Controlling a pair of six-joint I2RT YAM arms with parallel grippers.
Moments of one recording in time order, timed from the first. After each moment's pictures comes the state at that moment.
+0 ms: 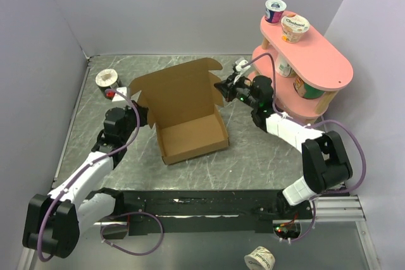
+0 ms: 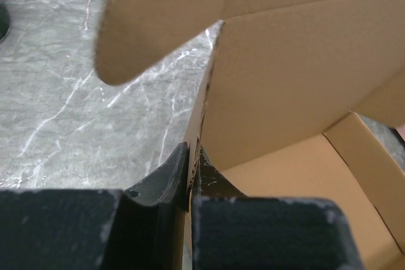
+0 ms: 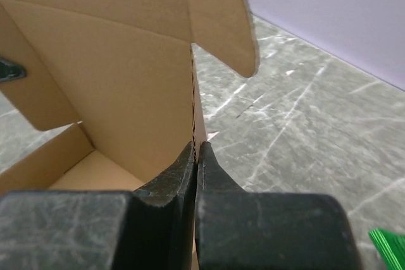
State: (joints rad) left arm -0.26 0.99 0.49 0.29 -0.02 -0.39; right arm 0.36 1.53 0.92 0.56 -0.49 0.07
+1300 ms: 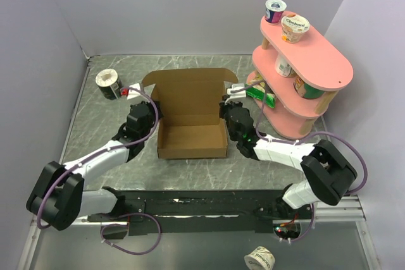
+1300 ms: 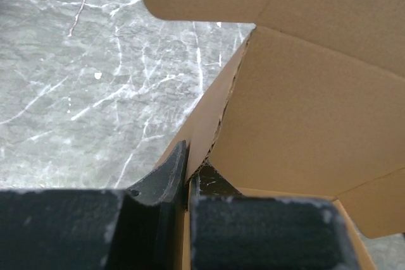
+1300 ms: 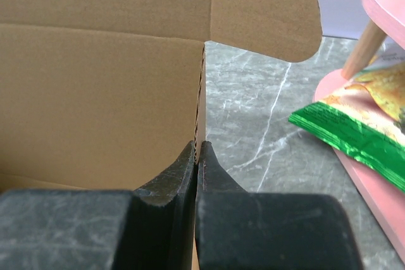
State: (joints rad) left arm -0.50 1.23 0.58 0.44 -0.40 -0.55; right arm 0.74 1.43 0.68 0.71 0.58 0.06
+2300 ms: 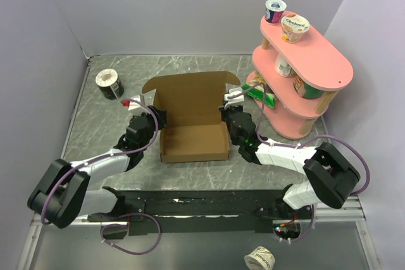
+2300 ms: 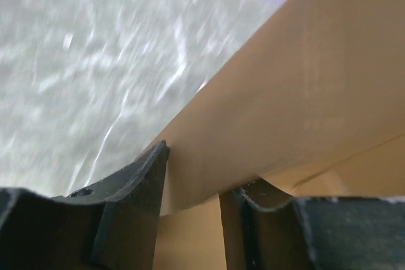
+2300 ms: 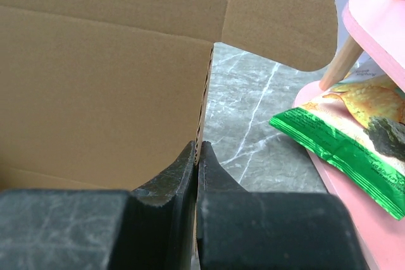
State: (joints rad) left arm -0.50 1.22 0.41 0.68 -0.31 -0.61; right arm 0.77 1.40 0.61 0.77 0.60 -0.09
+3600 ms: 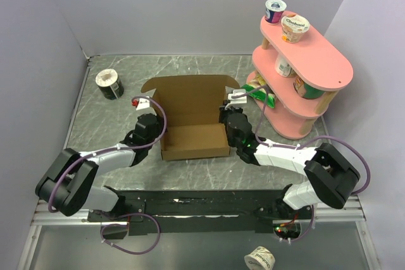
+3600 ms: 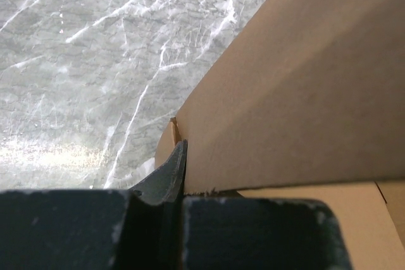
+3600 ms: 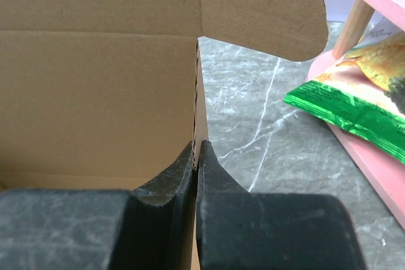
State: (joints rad) left arm -0.53 1.35 0.47 0.49 -0.35 -0.56; right arm 0.81 1.39 0.64 0.69 0.70 0.11
